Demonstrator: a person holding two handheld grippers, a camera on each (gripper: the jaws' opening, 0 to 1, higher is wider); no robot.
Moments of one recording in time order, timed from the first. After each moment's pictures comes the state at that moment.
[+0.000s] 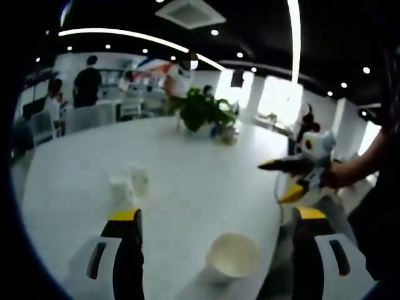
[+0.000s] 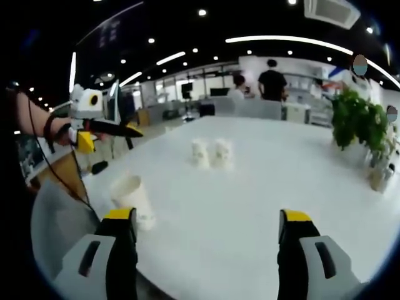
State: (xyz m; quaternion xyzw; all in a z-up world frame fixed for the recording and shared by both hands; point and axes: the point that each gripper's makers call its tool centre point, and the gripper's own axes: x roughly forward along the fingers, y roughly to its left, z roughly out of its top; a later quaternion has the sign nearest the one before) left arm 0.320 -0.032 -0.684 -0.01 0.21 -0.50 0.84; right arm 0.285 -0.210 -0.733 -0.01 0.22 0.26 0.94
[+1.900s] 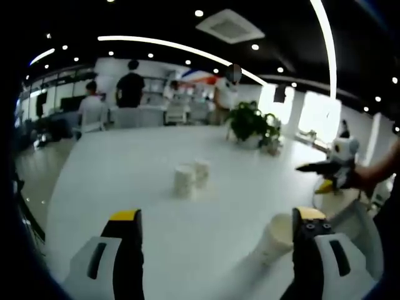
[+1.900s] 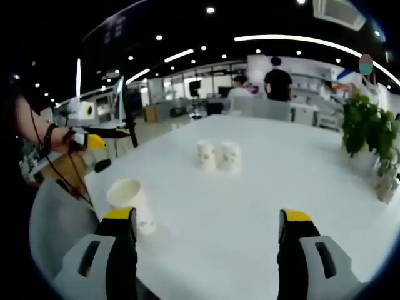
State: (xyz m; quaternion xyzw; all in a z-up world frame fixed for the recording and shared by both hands) left arm 0.346 0.067 -0.695 -0.03 0.19 -0.37 0.91; right arm 0.304 -0.198 -0.730 -0.02 0.22 0.29 0.93
